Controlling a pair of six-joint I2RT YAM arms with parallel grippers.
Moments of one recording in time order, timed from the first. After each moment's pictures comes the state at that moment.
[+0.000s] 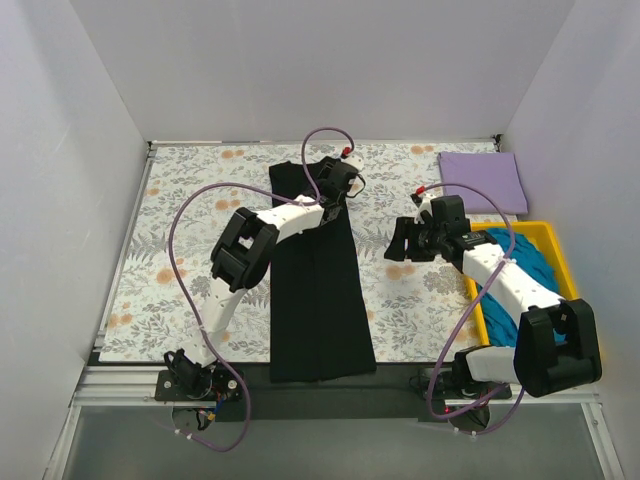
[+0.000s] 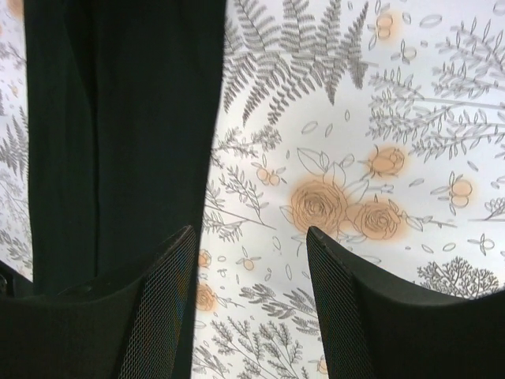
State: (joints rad) left arm -0.68 2.36 1.80 -0.05 -0.58 0.17; right arm 0.28 1.29 0.81 -0.35 -0.35 0.28
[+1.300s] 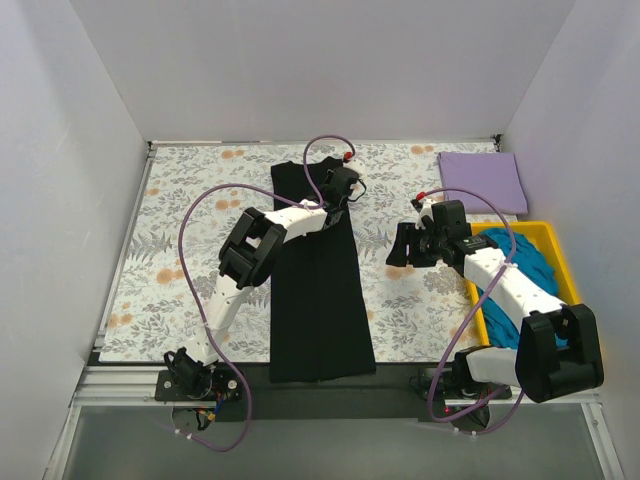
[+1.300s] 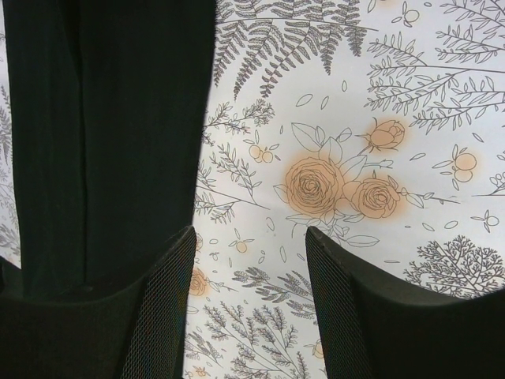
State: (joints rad) left arm -0.68 2.47 1.85 0.06 -0.59 0.19; right arm 0.28 1.26 0.77 -0.38 -0.36 0.26
